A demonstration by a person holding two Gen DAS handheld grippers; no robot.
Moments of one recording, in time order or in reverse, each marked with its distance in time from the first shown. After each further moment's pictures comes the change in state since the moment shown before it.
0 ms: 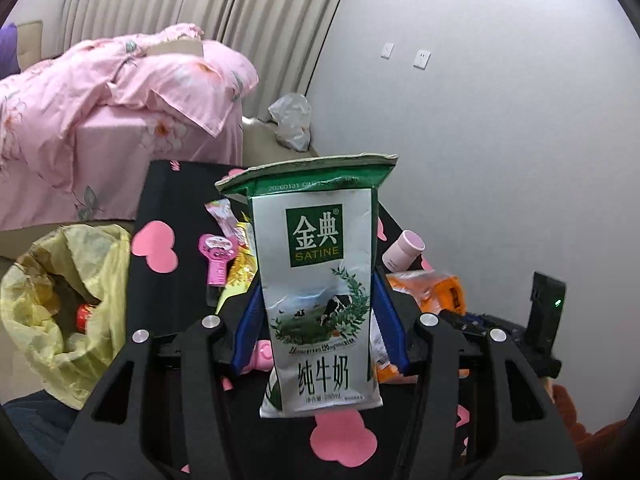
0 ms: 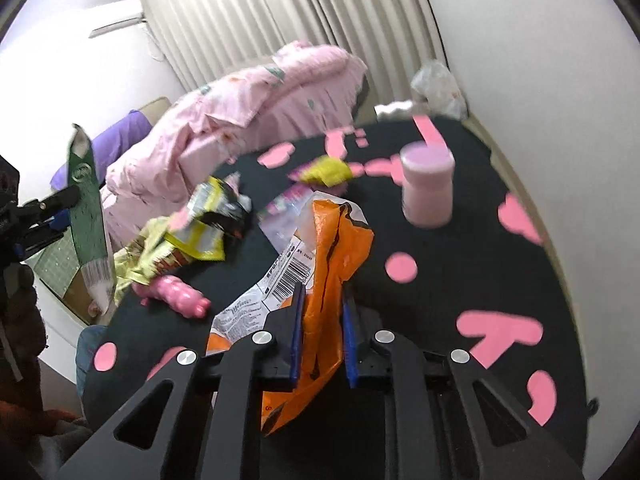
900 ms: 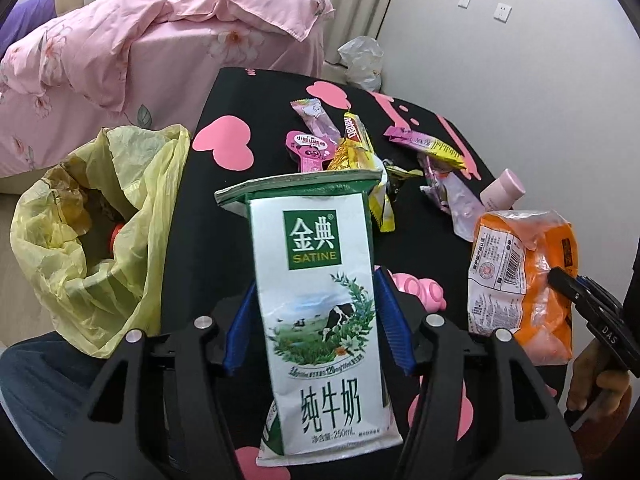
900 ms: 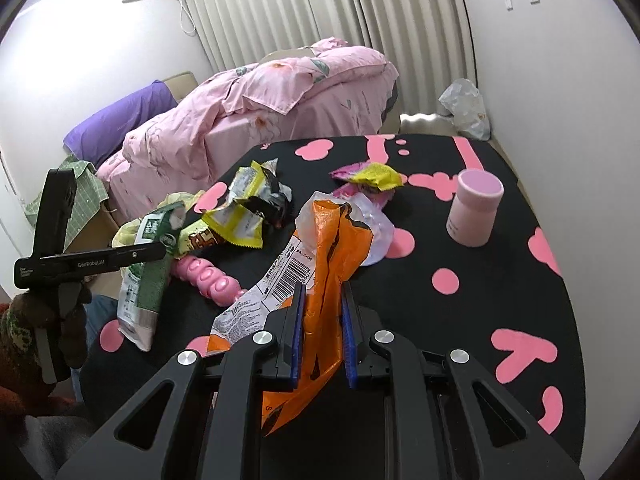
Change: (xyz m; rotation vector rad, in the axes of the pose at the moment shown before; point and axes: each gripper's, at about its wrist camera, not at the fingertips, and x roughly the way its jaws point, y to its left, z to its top) left arm 0.061 0.054 -0.061 -0.093 0.218 0.230; right arm 0.014 0.034 -0.007 -0.097 0.053 0.004
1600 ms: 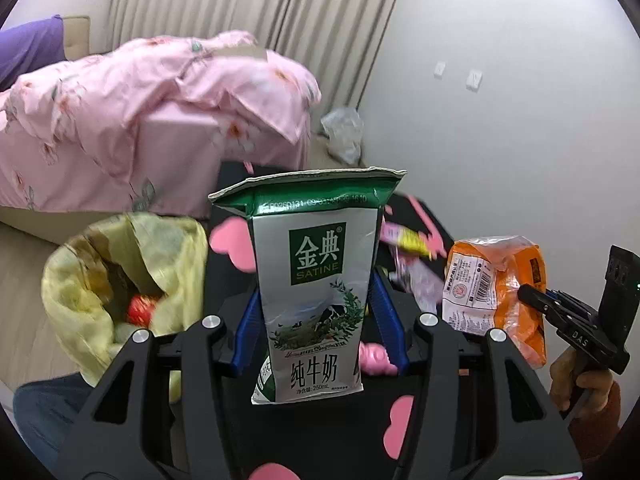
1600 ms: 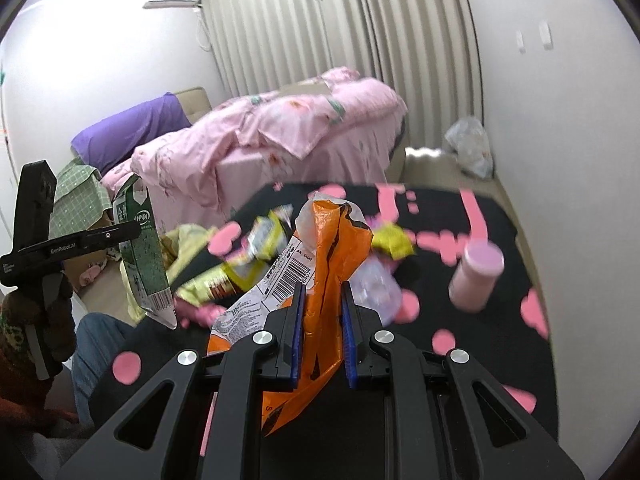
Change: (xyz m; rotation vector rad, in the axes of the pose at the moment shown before) left arm -0.085 0.022 0.035 -0.011 -0.281 -0.083; right arm -0.029 0.044 0.055 -0.125 -0.136 -0.015
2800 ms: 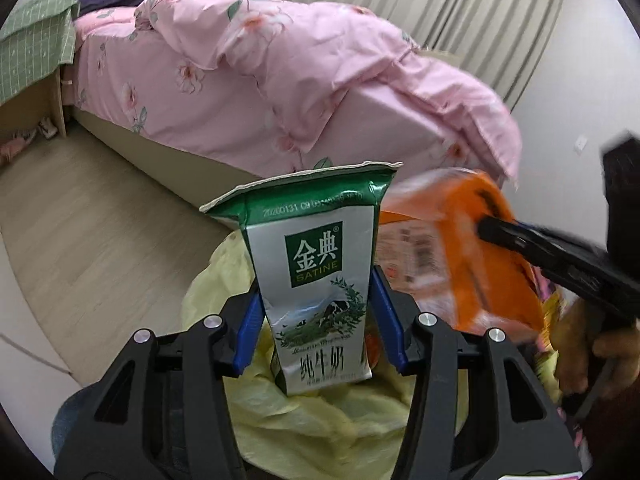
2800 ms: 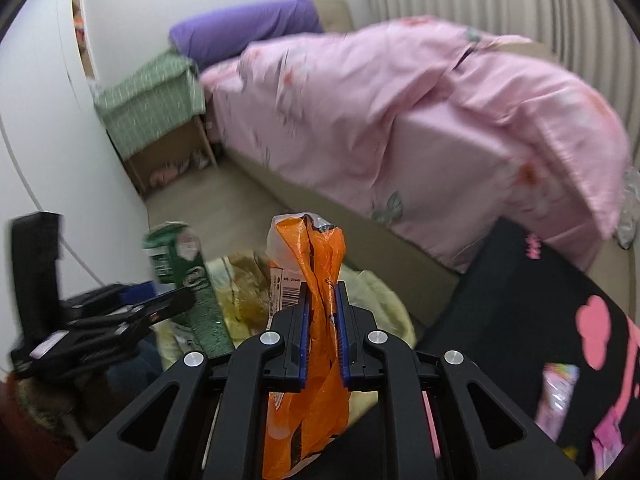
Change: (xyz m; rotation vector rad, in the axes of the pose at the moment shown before) left arm 0.034 0.239 -0.021 -0.322 0.008 0.326; right arm 0.322 0.258 0.092 -0.355 0.349 0.356
